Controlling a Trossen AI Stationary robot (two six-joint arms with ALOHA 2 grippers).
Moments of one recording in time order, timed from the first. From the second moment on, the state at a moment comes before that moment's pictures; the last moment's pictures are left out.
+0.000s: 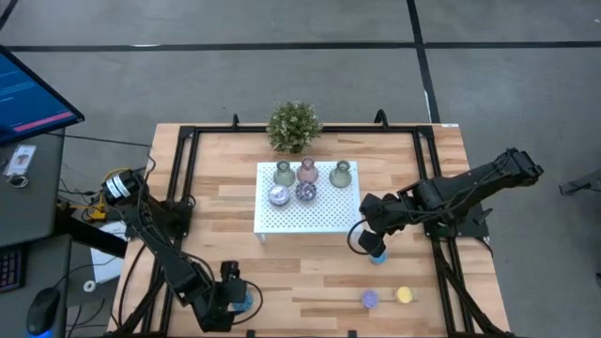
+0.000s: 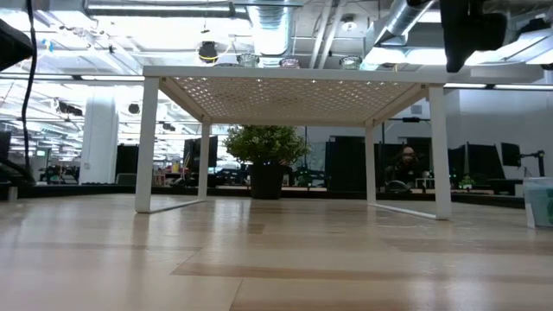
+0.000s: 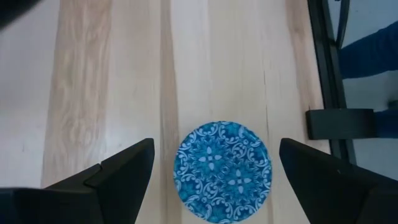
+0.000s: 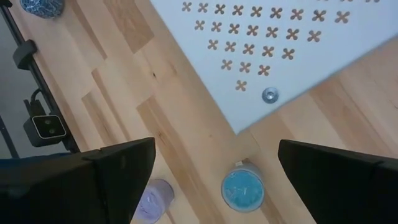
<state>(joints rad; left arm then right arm) -0.97 1.62 0.95 -0.42 -0.42 -0.77 0.36 1.30 1.16 -0.98 0.08 0.94</state>
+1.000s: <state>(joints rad) -0.99 1.65 0.88 -0.37 -0.35 -0.85 0.36 1.30 1.16 -0.98 0.08 0.94</state>
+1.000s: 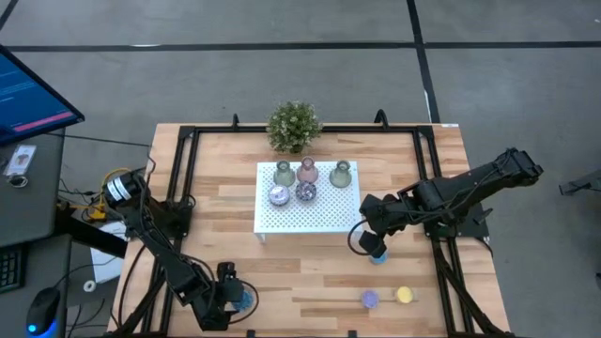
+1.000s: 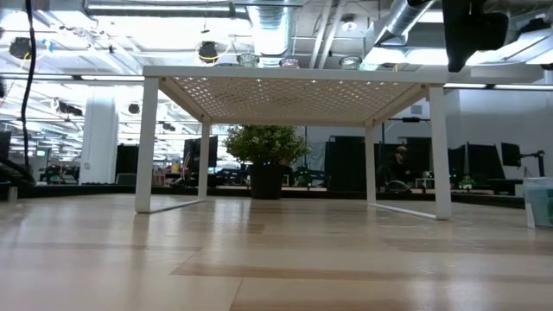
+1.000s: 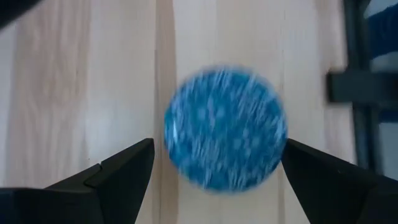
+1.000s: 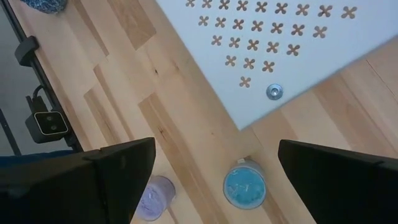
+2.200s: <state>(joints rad) -0.52 1.64 0.82 -0.02 -0.10 -0.04 0.37 1.30 1.16 -0.92 0.10 0.87</state>
